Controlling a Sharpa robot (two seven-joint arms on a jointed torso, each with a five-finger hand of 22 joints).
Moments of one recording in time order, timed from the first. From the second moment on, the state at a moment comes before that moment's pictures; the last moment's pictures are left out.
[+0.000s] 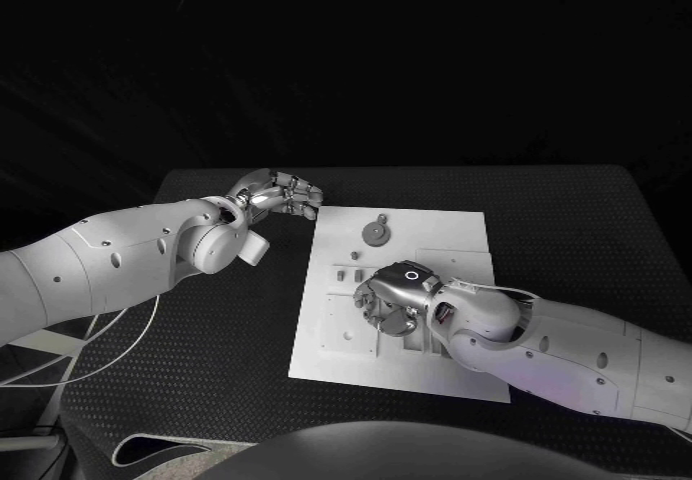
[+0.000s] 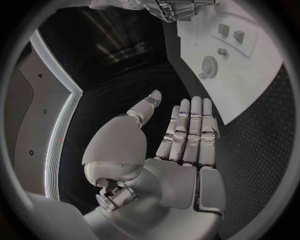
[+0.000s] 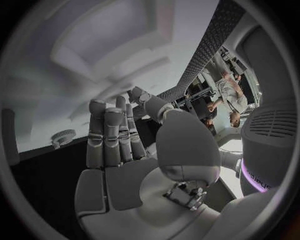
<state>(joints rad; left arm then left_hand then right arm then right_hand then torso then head) 1.19 -0.78 -0.10 1.25 -0.31 -0.13 0.27 1.06 -0.07 0.45 -0.29 0.05 0.83 0.19 0.28 0.49 1.13 0.14 0.07 0.21 0.87 0.12 0.60 0.40 0.03 0.91 0.02 0.07 0.90 0.97 -0.63 -0.10 1.50 -1.84 -0.30 -0.06 1.16 -0.18 0.67 -0.29 0.08 0.93 0.15 0.25 0.56 1.17 0.09 0.14 0.27 1.26 -0.03 1.07 0.88 0.21 1.17 0.00 0.75 1.31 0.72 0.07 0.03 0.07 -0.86</state>
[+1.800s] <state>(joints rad) 1.19 -0.79 -0.11 1.23 -0.31 -0.13 0.28 1.06 -0.07 0.45 -0.29 0.05 0.83 0.19 0.28 0.49 1.13 0.14 0.07 0.21 0.87 0.12 0.60 0.40 0.03 0.91 0.02 0.07 0.90 1.19 -0.90 -0.11 1.63 -1.77 -0.09 -0.08 1.06 -0.26 0.59 -0.23 0.08 0.88 0.11 0.23 0.55 1.12 0.11 0.12 0.27 1.22 0.00 1.08 0.89 0.21 1.13 0.02 0.74 1.31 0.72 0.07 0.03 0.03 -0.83</state>
